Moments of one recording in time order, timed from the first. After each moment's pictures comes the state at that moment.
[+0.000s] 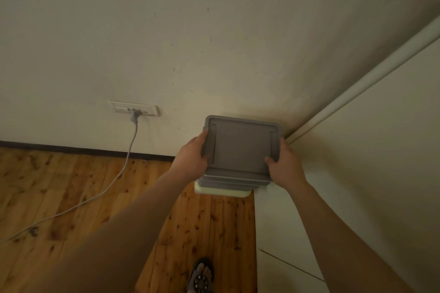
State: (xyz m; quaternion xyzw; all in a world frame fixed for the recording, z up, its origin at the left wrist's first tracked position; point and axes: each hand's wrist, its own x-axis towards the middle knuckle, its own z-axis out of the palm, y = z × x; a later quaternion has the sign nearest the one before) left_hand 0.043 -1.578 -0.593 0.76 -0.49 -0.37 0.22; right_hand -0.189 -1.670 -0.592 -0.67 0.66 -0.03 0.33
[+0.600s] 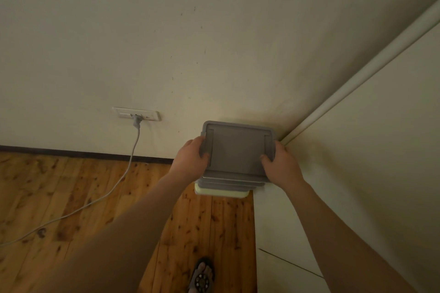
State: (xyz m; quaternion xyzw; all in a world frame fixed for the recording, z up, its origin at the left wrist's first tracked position) left_hand 0.032 -1.573 -0.567 0.79 -0.45 -0.36 0.22; right_hand -0.192 -1.660 -0.550 -0.70 0.65 -0.02 0.31
